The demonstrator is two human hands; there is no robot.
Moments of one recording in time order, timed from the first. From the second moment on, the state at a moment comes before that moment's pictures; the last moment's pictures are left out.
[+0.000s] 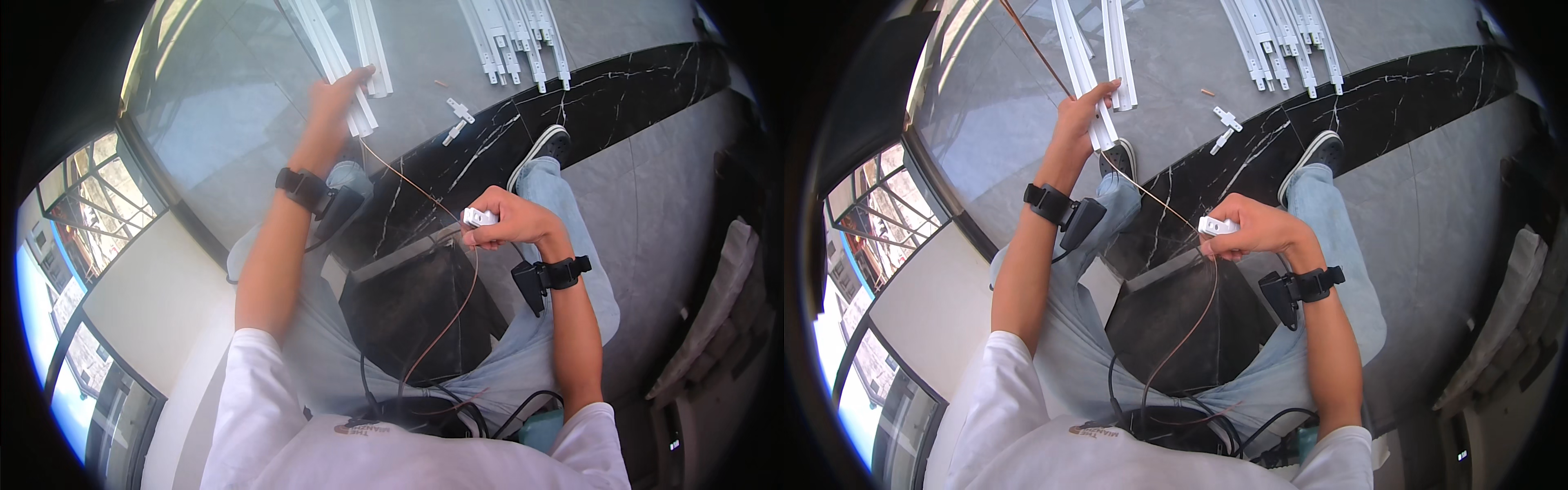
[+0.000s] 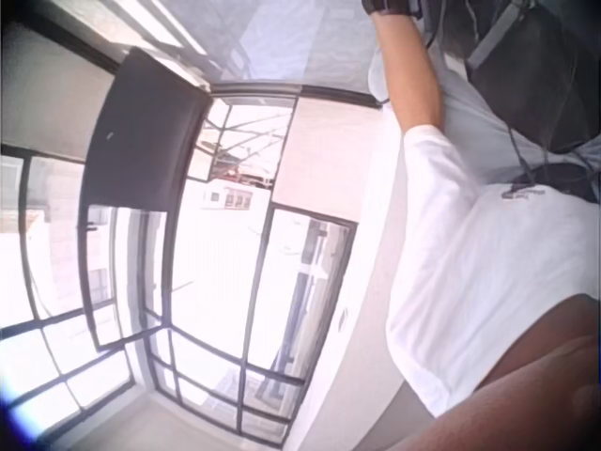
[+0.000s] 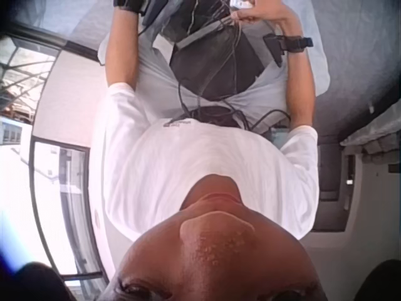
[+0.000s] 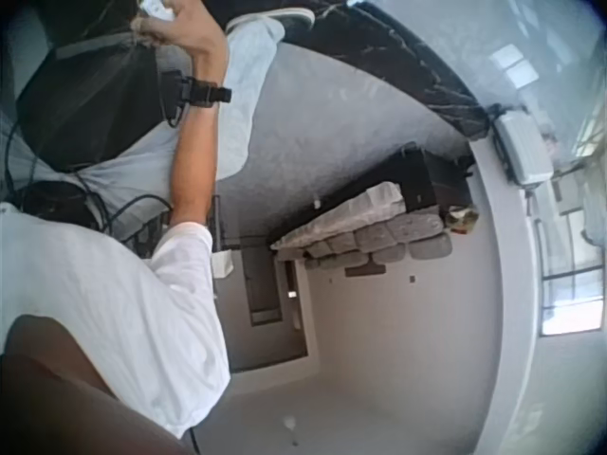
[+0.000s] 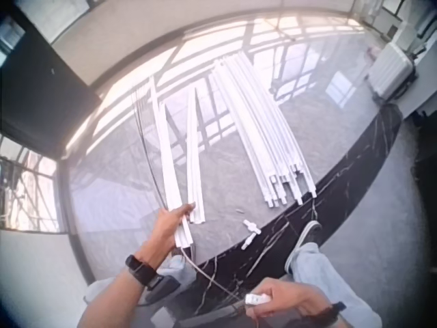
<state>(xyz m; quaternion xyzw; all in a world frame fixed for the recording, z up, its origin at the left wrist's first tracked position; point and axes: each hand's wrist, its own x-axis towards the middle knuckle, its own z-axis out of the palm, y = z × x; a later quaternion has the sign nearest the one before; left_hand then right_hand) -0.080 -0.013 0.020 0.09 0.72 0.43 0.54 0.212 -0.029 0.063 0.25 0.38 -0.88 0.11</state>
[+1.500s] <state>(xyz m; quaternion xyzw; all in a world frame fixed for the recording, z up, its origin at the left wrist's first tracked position) -0.006 0.020 0.011 -0.02 0.63 0.54 0.56 0.449 -0.097 0.437 0.54 0.70 -0.37 0.29</state>
